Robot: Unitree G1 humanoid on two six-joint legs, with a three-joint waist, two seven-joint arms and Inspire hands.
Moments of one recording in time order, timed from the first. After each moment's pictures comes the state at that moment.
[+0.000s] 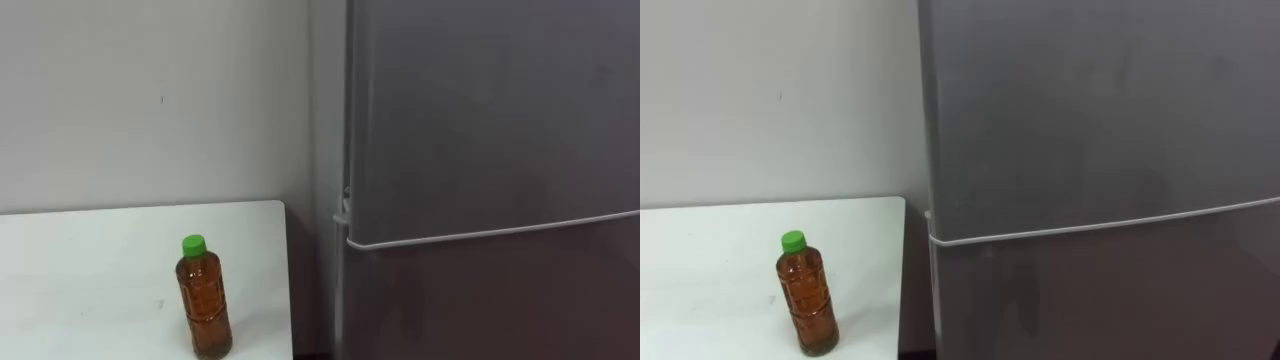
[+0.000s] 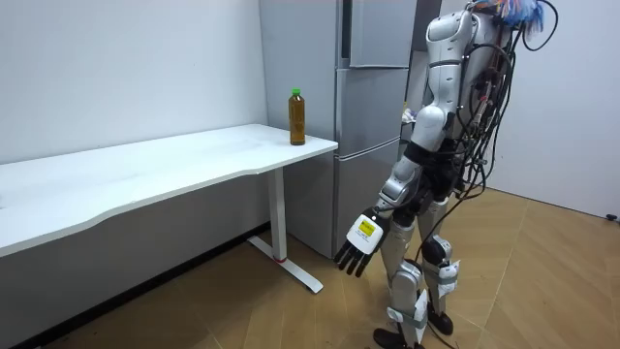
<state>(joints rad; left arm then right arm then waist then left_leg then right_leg) 0.26 0.17 0.08 1.07 -0.03 0.05 0.23 0.18 -0.19 -0.02 1.18 0.46 0.04 0.08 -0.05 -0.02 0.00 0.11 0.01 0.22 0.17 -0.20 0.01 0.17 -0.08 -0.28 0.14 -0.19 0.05</state>
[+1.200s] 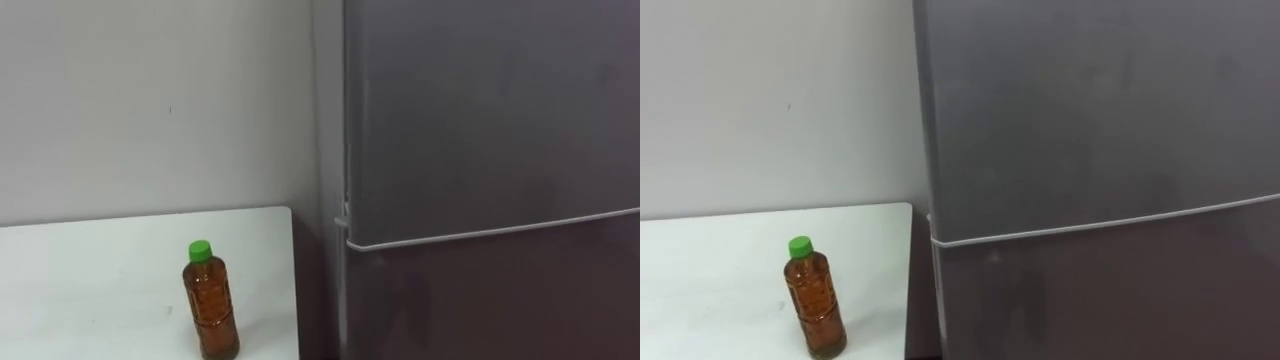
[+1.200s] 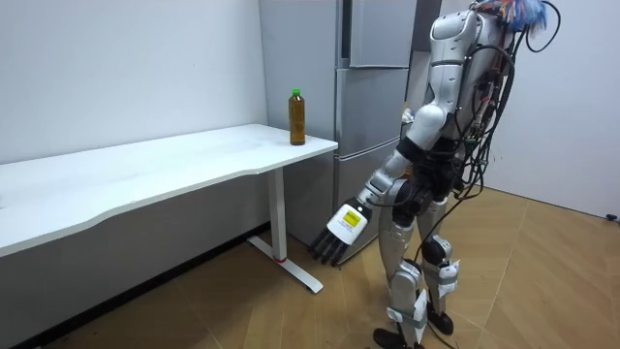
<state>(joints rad) 0.16 0.18 0.24 0.83 -0.35 0.01 0.40 0.18 -0.20 -0.11 1.17 0.41 0.04 0.11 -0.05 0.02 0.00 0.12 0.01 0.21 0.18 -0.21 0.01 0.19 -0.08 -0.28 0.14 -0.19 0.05</state>
